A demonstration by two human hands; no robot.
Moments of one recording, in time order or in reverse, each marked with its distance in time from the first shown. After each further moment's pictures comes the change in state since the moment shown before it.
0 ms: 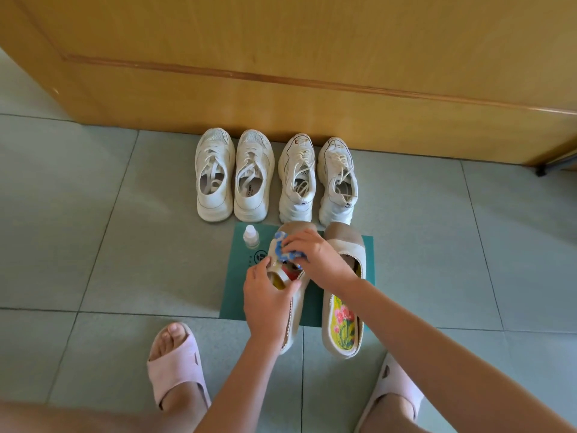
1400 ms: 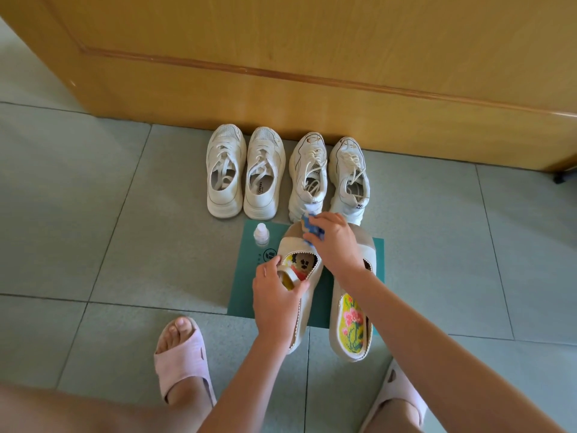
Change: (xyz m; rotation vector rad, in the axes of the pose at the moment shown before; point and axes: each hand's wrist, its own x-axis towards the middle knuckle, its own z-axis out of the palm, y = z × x) left_hand 0.001 -0.001 0.000 0.059 -0.022 0.023; right_hand 0.020 0.008 -0.004 -0.088 0.212 0.343
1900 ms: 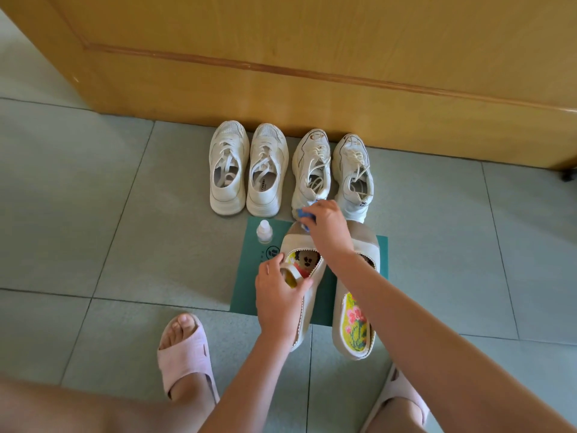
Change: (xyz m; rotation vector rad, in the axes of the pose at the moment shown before) left_hand -0.001 -0.001 0.000 -0.015 0.015 0.018; right_hand 0.023 -0.010 0.012 -0.011 -0.046 -0.002
